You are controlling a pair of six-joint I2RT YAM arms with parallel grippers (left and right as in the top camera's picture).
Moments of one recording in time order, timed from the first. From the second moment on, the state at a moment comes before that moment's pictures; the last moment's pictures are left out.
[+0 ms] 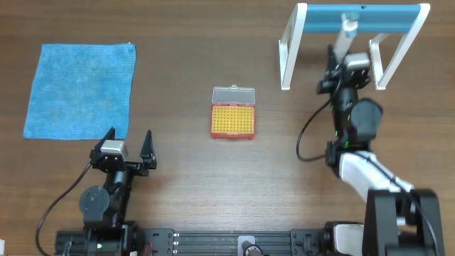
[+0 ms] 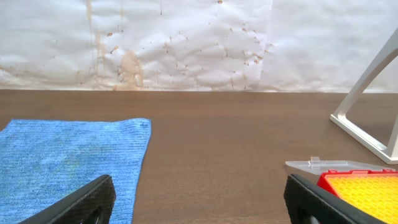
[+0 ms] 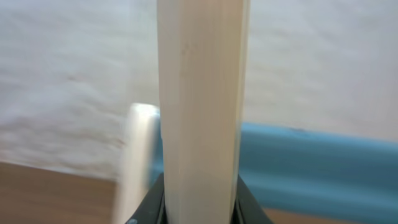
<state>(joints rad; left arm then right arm) 0.06 0.01 0.01 -0.06 0.15 -0.06 0.00 1.45 0.45 1.24 -0.16 -0.07</state>
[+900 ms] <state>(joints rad) 0.06 0.01 0.01 -0.06 0.15 -0.06 0.51 1.51 0.29 1.45 -0.32 -0.07</state>
